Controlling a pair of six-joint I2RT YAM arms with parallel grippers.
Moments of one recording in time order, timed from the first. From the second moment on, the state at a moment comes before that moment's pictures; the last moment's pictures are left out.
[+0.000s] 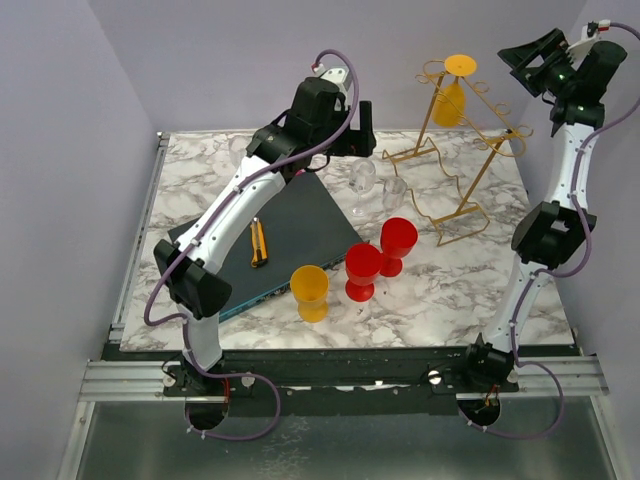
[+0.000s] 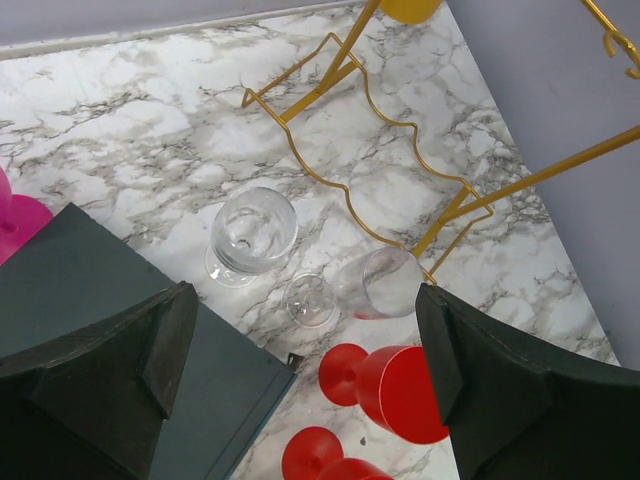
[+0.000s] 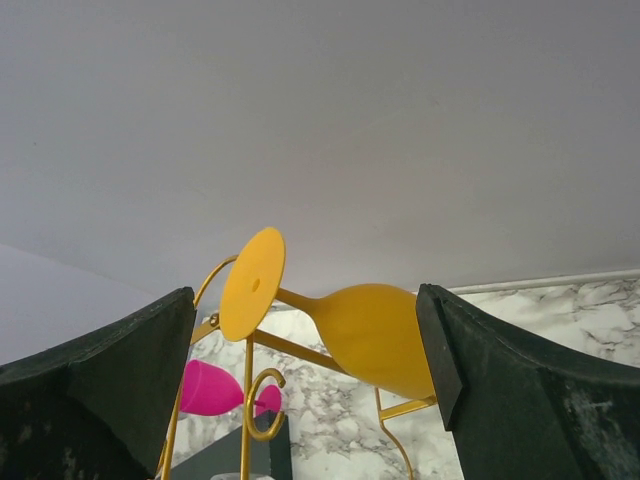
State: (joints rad) left arm -0.65 1.84 2.13 -0.70 -0.02 -0.40; right arm -0.36 2.31 2.53 -0.23 -0.73 0.74
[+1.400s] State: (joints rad) left arm -0.63 1.90 2.17 -0.65 0.04 -0.44; right arm -0.25 2.23 2.14 0.08 -0.69 0.86
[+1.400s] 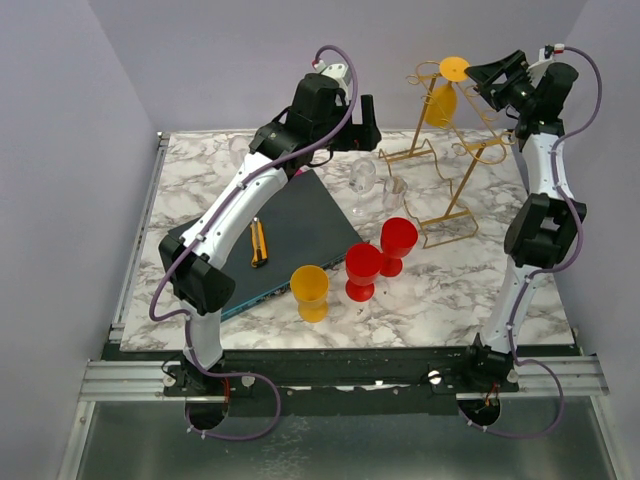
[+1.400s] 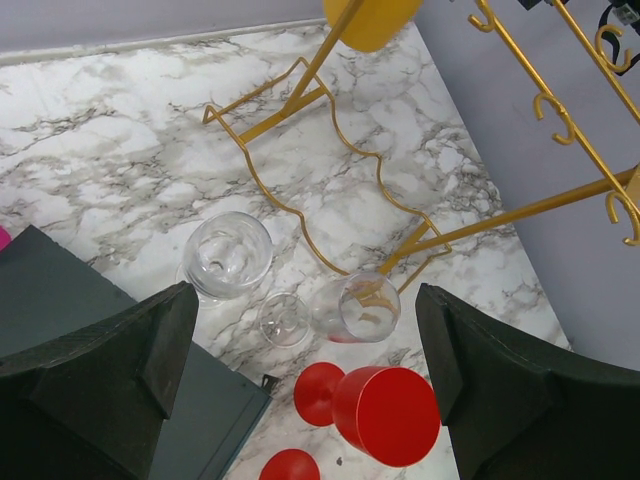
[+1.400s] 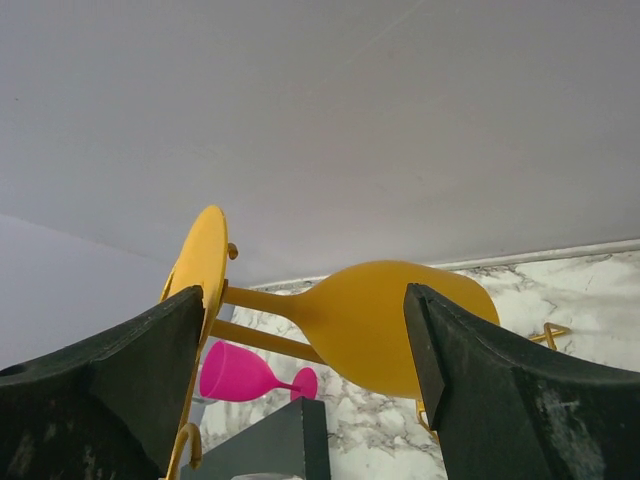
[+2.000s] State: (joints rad) left arm -0.63 1.90 2.17 -0.63 0.05 -0.45; right arm -0.28 2.17 2.18 0.03 -0.68 0.83
